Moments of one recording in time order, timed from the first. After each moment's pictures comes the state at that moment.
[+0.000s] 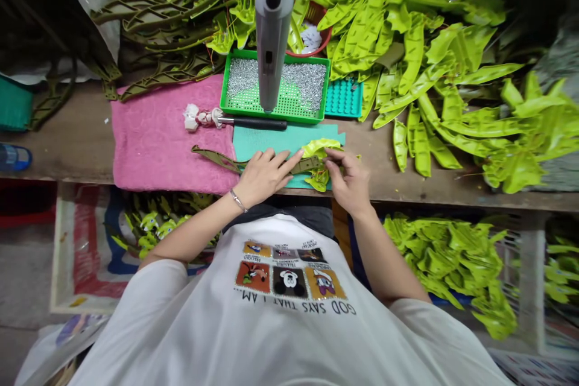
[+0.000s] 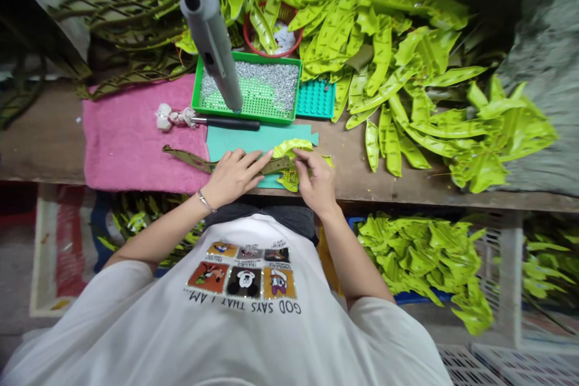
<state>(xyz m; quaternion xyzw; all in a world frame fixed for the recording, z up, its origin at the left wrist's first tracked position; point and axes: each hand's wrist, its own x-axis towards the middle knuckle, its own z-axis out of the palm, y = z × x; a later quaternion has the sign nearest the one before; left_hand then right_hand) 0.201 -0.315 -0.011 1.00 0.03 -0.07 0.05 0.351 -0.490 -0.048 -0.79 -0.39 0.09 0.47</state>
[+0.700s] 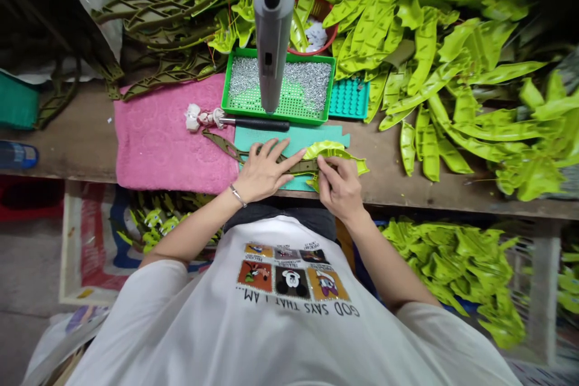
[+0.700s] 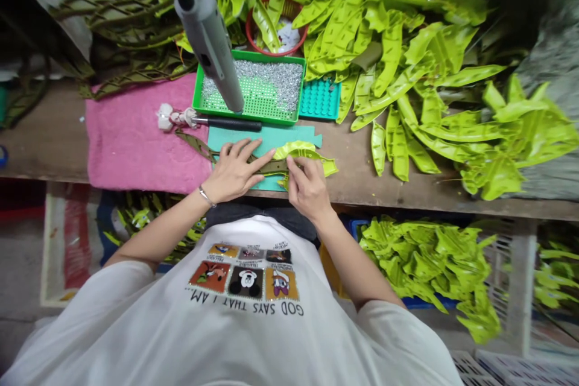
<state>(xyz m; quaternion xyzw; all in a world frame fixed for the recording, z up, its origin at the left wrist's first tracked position) 0.202 -0.307 -0.032 0.99 0.06 -0.02 0.10 0.341 -0.492 -0.061 -0.79 -0.52 -0.04 0.31</state>
